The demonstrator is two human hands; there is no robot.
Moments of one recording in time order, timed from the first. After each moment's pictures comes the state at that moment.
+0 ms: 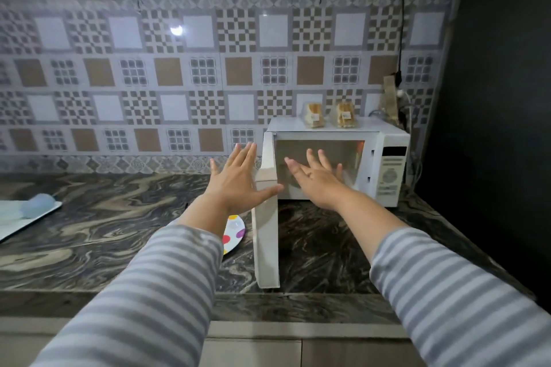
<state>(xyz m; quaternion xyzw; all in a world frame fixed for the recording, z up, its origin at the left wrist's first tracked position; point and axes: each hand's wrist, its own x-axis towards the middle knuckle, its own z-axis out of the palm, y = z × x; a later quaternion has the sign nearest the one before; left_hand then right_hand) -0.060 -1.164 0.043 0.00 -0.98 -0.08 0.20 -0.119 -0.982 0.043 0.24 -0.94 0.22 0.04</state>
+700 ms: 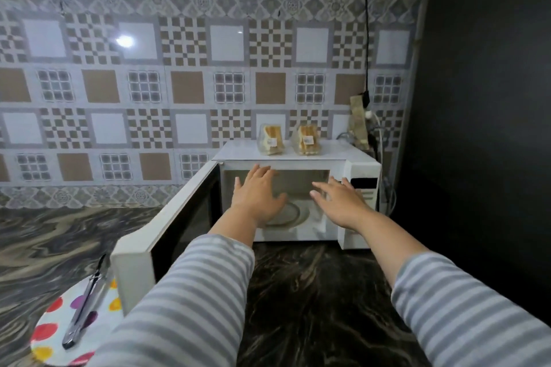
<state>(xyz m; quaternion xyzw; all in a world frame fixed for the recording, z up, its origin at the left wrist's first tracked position) -0.255 -1.055 0.046 -0.03 -0.97 -0.14 0.20 -0.298 -0.868 0.035 0.16 -0.97 0.19 0.06</state>
